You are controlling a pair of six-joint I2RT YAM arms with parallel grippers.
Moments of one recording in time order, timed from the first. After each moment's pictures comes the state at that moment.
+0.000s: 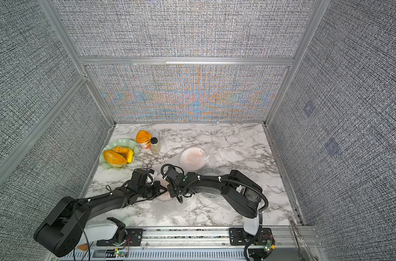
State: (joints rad) left arm -0.48 1.29 0.32 0.08 0.51 -0.85; right arm 1.08 1.87 1.18 -0.39 0.07 0.59
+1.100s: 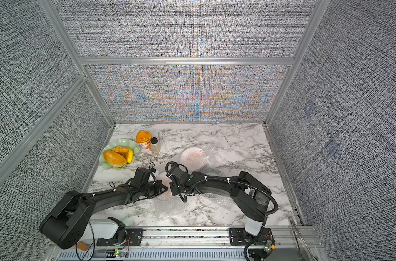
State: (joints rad) left arm -0.50 1.40 0.39 0.05 0.45 -0.79; right arm 1.05 1.76 1.10 -0.35 0.07 0.62
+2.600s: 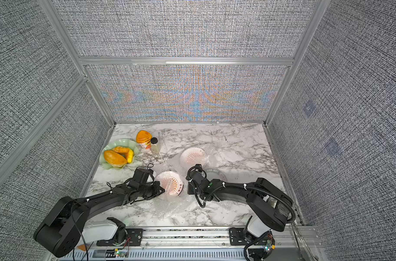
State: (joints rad) left arm -0.50 1.28 0.39 -0.11 0.39 -0.79; right arm 0.95 1.57 0.73 -0.10 0.17 0.84
